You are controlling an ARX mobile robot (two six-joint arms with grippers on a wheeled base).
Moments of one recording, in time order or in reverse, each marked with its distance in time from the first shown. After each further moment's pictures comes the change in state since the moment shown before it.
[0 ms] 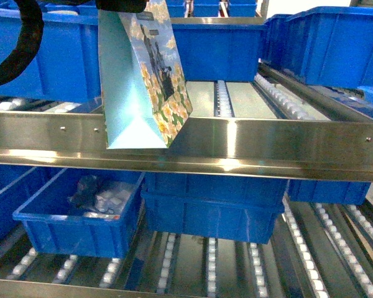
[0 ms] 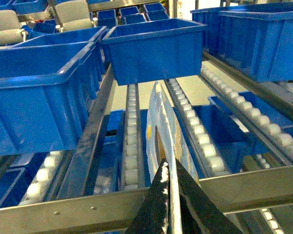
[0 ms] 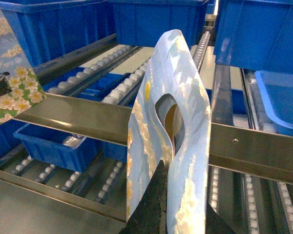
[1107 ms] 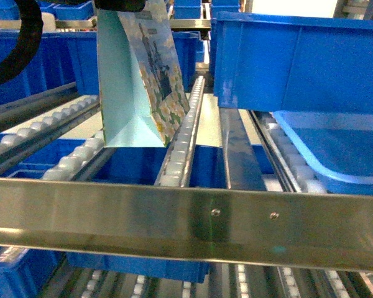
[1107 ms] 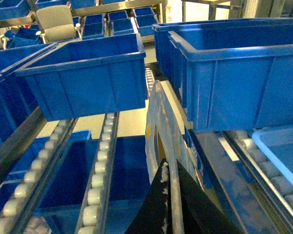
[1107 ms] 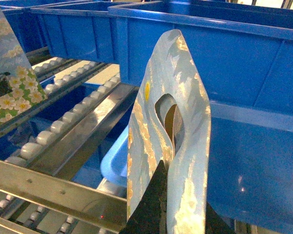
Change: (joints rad) left arm 0.002 0.002 0.001 0.002 0.000 -0.002; right arm 0.000 -0.001 0.000 0.002 0.000 0.000
